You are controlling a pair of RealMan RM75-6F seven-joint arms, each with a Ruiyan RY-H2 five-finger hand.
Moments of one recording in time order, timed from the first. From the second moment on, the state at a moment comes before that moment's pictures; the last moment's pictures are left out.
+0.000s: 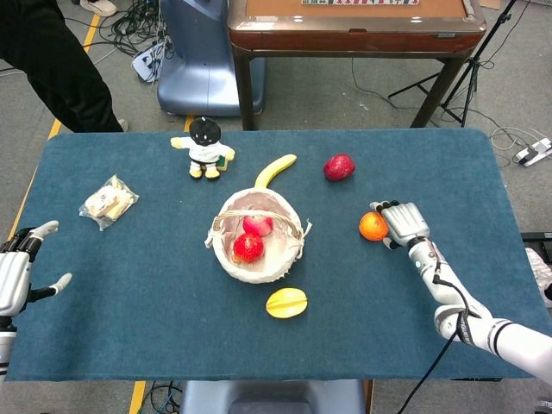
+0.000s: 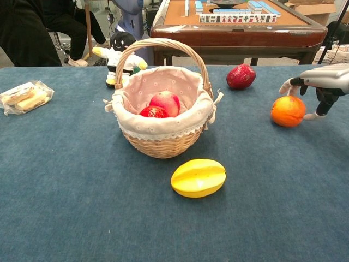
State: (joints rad) left arm -0.26 -0.99 -0.10 -1.79 1.31 1.44 0.08; right arm 0.76 -1.39 0.14 -1.23 -0.96 0.68 -0.37
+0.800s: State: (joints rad) left arm -0.25 -1.00 -0.13 -1.79 1.33 1.42 0.08; right arm 0.67 -1.06 0.12 -1.75 -1.42 0.84 0.11
